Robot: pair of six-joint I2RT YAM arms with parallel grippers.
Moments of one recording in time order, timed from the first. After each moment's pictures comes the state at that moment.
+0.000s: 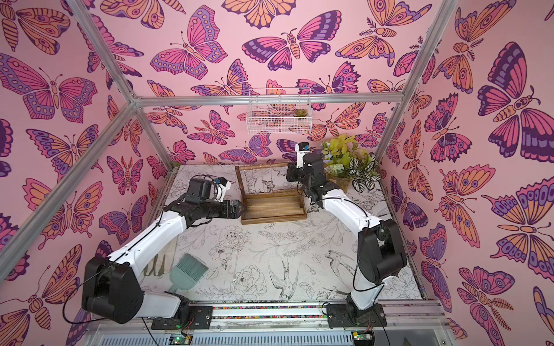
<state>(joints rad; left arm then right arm) -0.29 1.41 1.07 -0.50 0.43 -0.24 0.41 1.71 1.36 0.04 -0.07 0.31</state>
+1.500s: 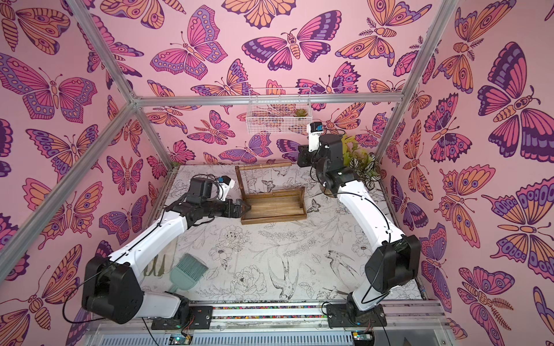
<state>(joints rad) -0.31 1.41 1.07 -0.43 0.53 -0.23 0.34 1.61 1.61 -0.24 -0.14 0.21</state>
